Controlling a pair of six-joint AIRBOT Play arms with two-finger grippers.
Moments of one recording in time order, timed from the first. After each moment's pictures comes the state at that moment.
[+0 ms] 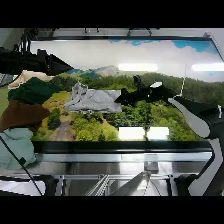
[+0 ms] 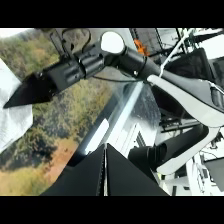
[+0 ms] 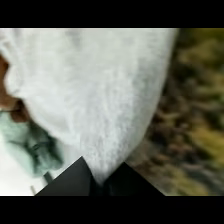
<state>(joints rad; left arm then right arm) 0.16 -1.63 1.61 0.32 -1.64 -1.05 0.23 -1.96 1.39 -0.27 1.07 1.16</state>
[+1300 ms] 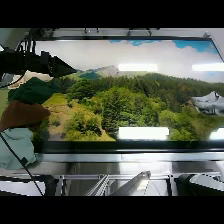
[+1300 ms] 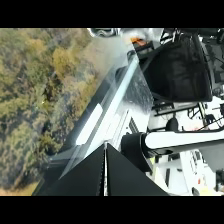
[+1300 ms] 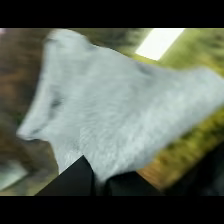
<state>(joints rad) 0.11 -1.63 1.61 0.32 -1.68 -1.05 -1.04 -1.37 1.37 -1.18 1.28 1.56</state>
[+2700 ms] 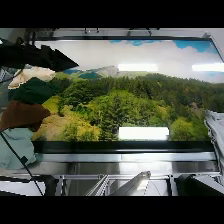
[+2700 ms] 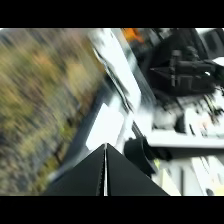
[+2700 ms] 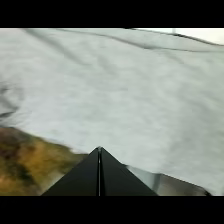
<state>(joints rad) 0.12 -1.63 1.72 0.30 -1.68 -1.06 -1.40 -1.12 1.01 -1.05 1.34 1.46</state>
